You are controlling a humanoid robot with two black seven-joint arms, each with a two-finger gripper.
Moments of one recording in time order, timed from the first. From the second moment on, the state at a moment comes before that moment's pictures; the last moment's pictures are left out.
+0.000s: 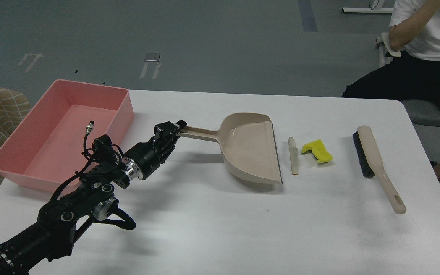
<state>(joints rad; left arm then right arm) -0.37 0.30 -0.80 -1.04 0.96 -0.10 -0.34 0.45 -0.88 1.10 1.13 -1.17 0.44 0.00</state>
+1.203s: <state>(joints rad) -0.36 0.29 -0.78 -1.02 0.96 -0.10 -0.36 0.14 -0.84 0.93 1.43 -1.69 0.22 -0.04</state>
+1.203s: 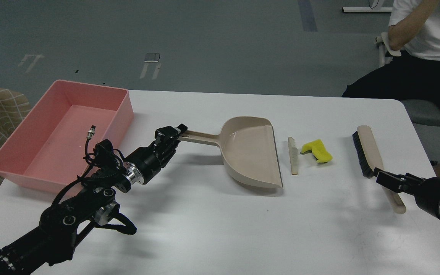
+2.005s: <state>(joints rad) -0.36 0.29 -0.78 -1.02 0.96 -0.08 -0.38 0.14 -0.79 0.91 1.43 -1.69 0.23 -0.05</state>
